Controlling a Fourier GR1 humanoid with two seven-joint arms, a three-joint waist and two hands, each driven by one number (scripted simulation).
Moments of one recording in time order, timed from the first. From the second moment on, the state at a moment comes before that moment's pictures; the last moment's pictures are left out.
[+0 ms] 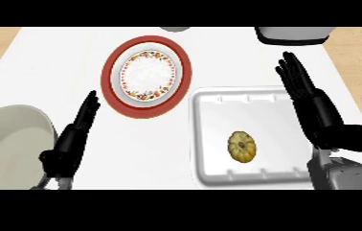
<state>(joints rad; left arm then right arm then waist) 0.00 0.41 -0.33 -1.56 0.20 0.32 -0.10 -0.17 -0.22 0.05 -1.70 -0.10 0.03 0.05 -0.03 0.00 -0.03</state>
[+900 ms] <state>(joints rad) -0.24 0.43 -0.25 -1.44 0.19 0.27 0.06 -0.17 -0.12 0.61 -1.42 0.81 -0.35 0.38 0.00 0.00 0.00</state>
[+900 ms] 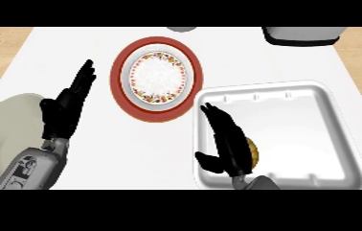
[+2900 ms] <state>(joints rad) -0.27 0.36 -0.18 -1.40 0.11 0.20 0.09 -0.25 -0.03 0.49 -1.66 1.13 0.66 0.93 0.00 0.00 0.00</state>
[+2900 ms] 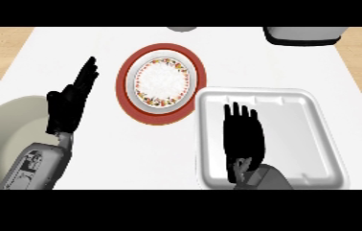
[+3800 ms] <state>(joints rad) -0.26 0.29 -0.09 -1.41 0.03 0.12 0.10 -0.18 -0.06 0.41 -1.53 1.24 0.60 0.82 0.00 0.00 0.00</state>
